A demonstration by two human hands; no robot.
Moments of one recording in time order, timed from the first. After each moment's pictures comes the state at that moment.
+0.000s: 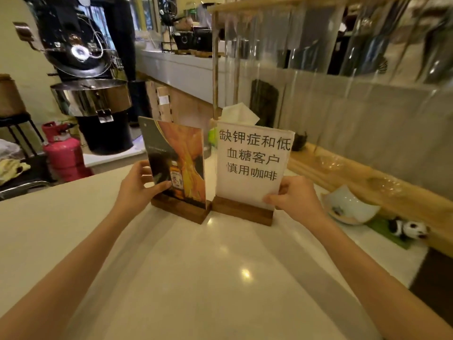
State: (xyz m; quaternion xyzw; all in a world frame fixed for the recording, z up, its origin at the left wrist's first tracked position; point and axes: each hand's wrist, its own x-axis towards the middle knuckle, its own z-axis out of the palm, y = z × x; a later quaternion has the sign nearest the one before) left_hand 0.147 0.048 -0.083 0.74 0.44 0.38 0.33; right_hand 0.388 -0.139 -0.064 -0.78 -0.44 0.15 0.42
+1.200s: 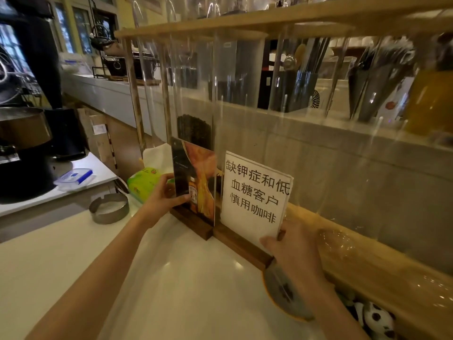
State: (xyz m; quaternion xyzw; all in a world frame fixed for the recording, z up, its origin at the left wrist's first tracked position) left_hand 0.441 0.119 -0.076 0.73 0.25 0.29 0.57; right_hand 0.541 -0.148 -0.072 -0.85 -0.28 0.03 0.44
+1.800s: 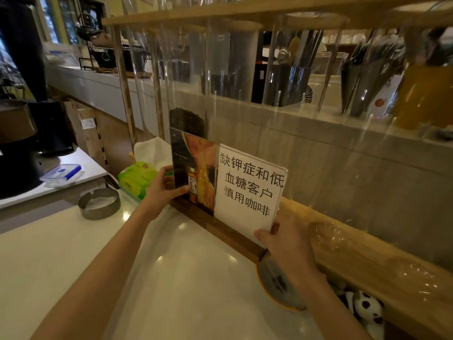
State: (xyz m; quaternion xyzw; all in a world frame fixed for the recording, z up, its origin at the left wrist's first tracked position) left_hand 0.467 0.118 -0.086 0.73 0.25 0.31 0.56; right_hand 0.545 -0.149 -0.075 -0.86 -0.28 0.02 0.42
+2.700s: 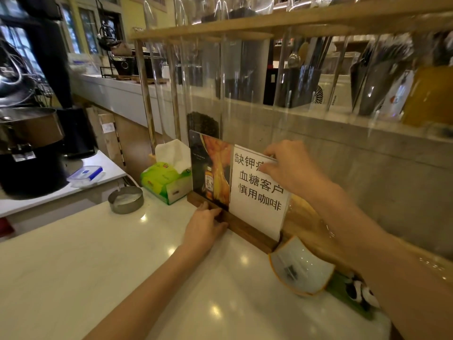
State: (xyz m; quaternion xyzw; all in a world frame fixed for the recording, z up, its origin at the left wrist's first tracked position) left_hand 0.450 0.017 -0.099 0.91 0.30 0.19 0.21; right_hand 0.546 -0.118 0.054 -0.84 -0.46 -0.07 0.27
